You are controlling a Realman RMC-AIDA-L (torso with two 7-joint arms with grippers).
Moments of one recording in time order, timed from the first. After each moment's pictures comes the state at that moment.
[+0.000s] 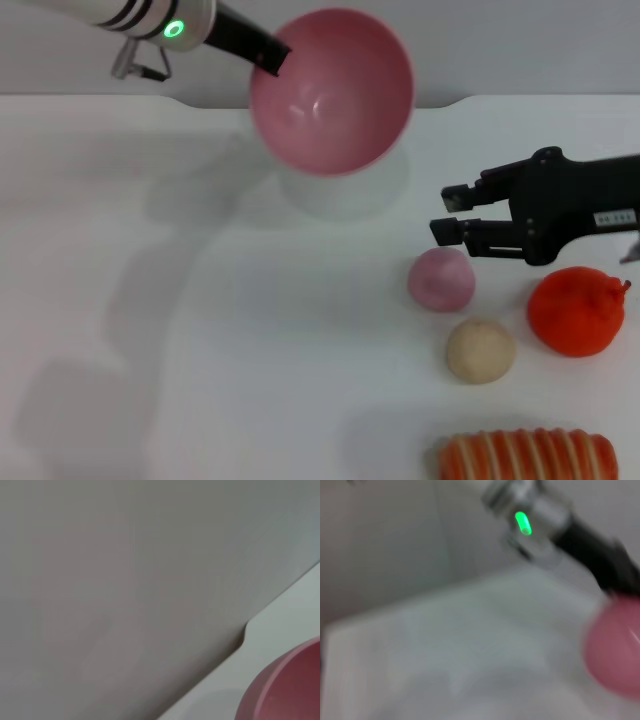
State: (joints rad) left arm -0.93 -2.05 1.24 0.95 2.55 0.99 -2.49; right arm 0.37 2.06 -1.15 -1.48 -1.95 -1.60 2.05
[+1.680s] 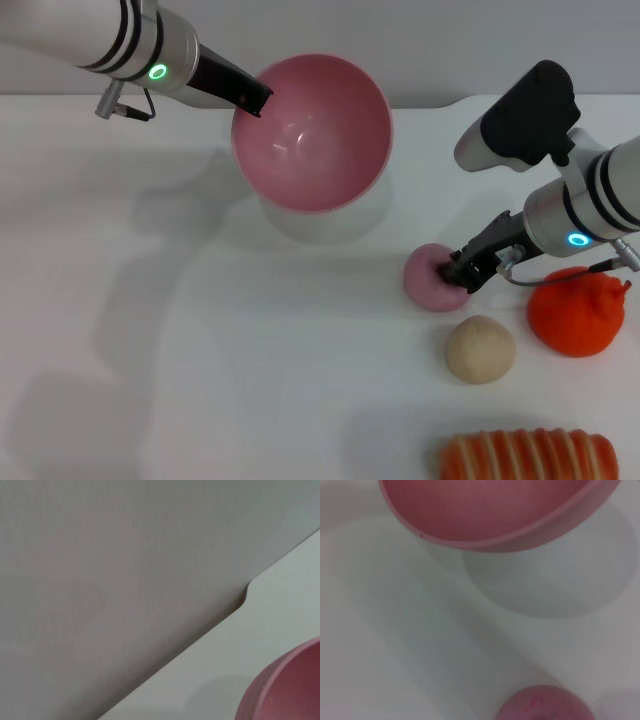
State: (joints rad) left arm -0.88 -2.06 1.26 0.94 2.55 1.00 -2.48; right arm 0.64 2.08 -1.53 -1.04 -2.52 -1.13 2.48
